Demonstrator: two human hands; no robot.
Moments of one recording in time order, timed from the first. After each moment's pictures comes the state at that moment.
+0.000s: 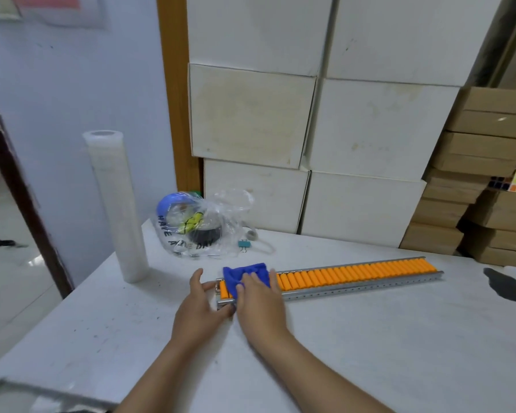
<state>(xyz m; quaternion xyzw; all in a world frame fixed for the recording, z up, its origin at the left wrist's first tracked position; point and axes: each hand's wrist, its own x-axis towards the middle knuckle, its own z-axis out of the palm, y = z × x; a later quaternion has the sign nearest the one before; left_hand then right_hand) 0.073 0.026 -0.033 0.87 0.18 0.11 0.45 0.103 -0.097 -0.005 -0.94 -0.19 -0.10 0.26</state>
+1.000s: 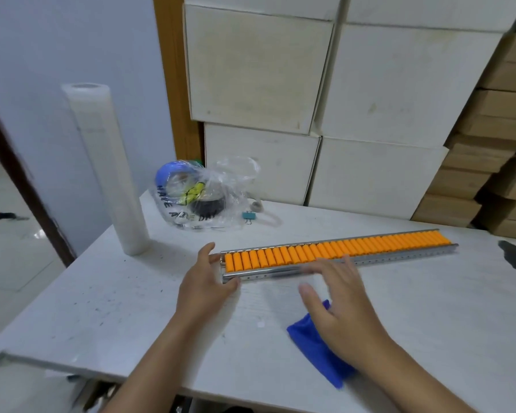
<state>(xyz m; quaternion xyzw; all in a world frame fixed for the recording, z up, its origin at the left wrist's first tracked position) 0.070 0.025 -0.035 0.87 0.17 0.13 0.45 0.060 -0.204 0.024 -0.90 -0.27 -0.11 0.32</state>
